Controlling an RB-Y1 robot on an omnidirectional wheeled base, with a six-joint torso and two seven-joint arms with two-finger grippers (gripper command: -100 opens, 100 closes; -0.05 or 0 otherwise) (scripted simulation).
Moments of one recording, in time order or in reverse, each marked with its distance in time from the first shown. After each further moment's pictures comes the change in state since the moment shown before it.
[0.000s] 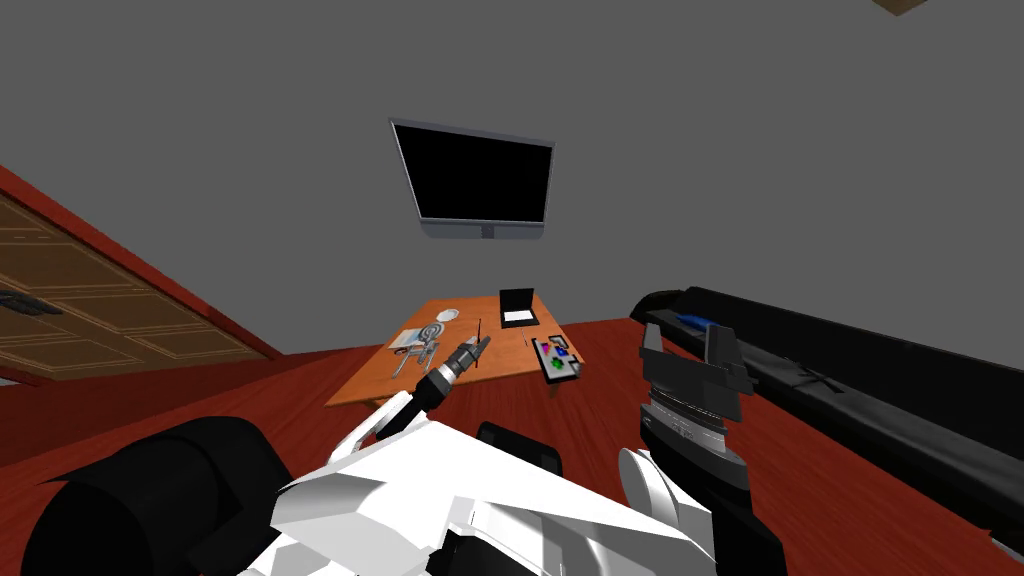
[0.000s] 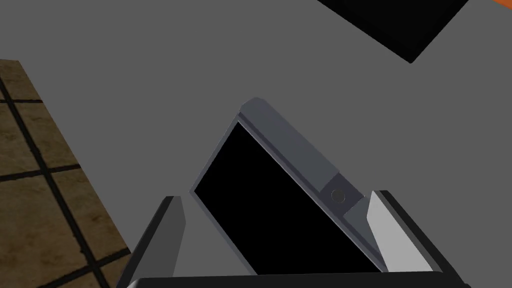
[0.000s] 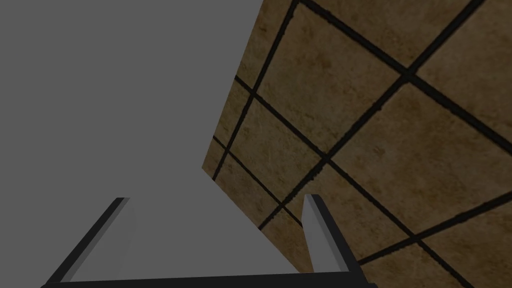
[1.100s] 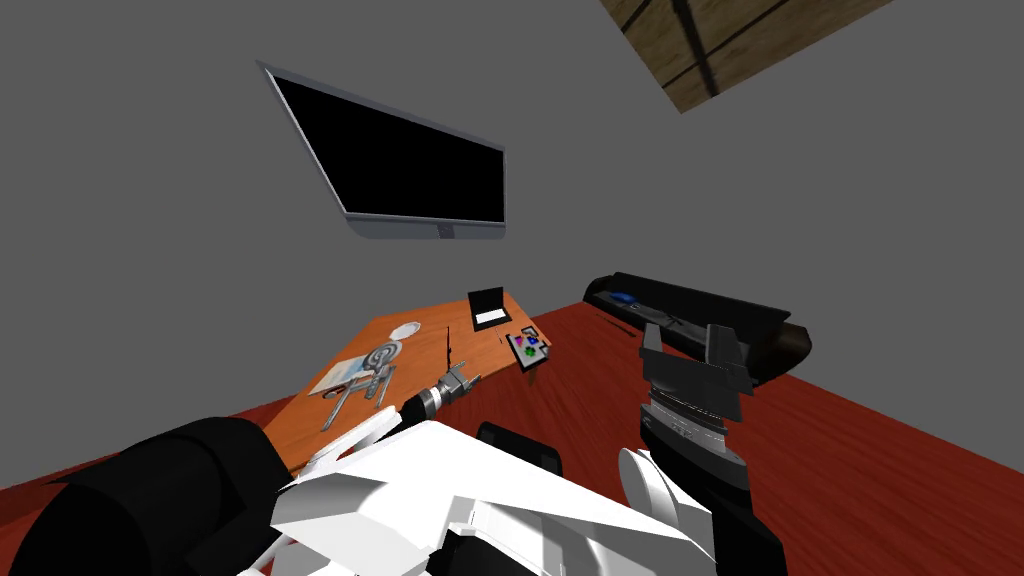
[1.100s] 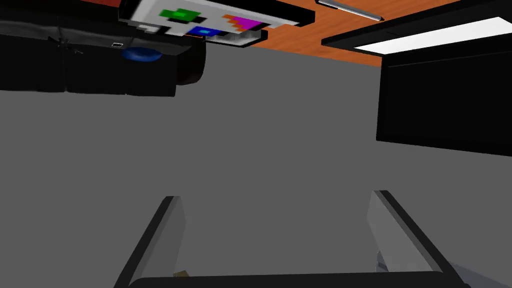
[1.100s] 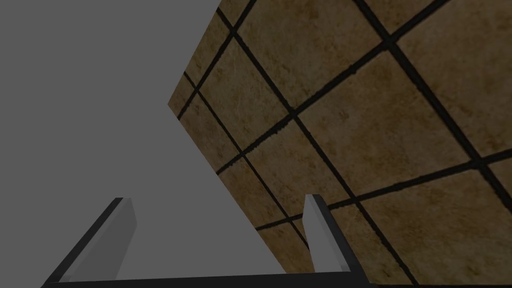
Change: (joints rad) left arm 0.043 0.242 -0.096 0.170 -0.157 0.111 -0.252; right arm 0.000 0.000 0.000 0.000 0.000 0.000 0.000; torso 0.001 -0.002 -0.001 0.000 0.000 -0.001
